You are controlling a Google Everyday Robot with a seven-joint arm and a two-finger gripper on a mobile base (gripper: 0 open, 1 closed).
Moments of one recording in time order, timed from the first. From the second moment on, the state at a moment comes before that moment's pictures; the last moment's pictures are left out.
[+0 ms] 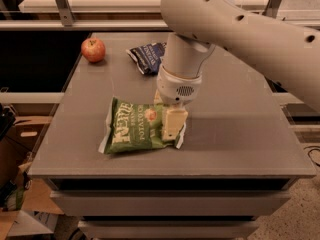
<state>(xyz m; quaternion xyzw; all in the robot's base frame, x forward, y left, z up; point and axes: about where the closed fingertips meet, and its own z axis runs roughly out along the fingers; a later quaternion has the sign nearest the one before) 0.467 -0.022 0.828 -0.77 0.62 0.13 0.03</state>
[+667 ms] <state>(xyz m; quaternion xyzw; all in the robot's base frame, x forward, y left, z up) 0.484 -0.030 0.858 -0.77 0.63 0.10 0.06</state>
